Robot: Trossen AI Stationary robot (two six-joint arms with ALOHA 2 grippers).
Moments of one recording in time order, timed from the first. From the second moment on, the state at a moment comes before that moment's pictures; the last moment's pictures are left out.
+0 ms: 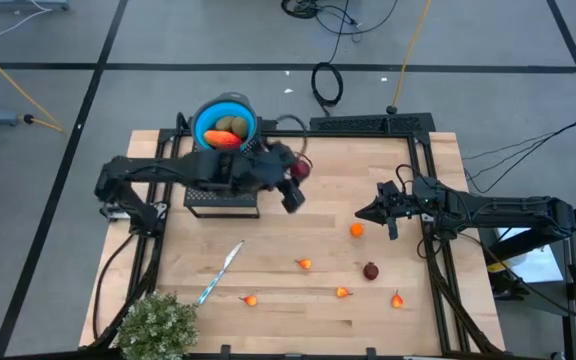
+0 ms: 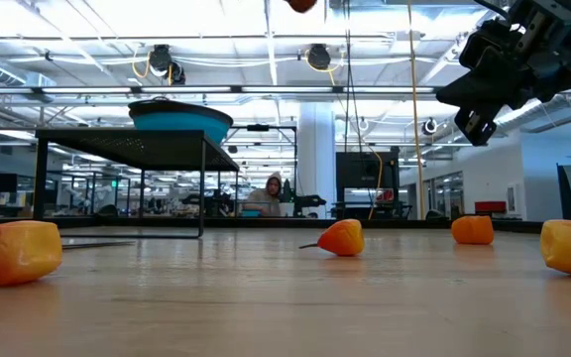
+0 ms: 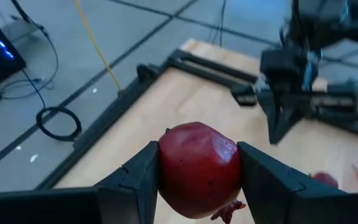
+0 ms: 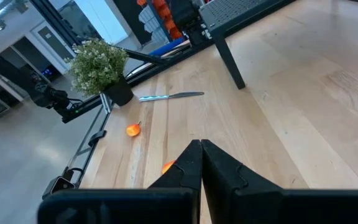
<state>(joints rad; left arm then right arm) -0.06 1.69 1.86 -0.74 -0.49 -0.32 -0.18 0.56 0.22 0.13 -0.32 0.46</state>
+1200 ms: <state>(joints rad) -0.02 1.60 1.86 0.00 0.97 -0.02 -0.18 0.56 0.22 0.13 -0.32 0.45</state>
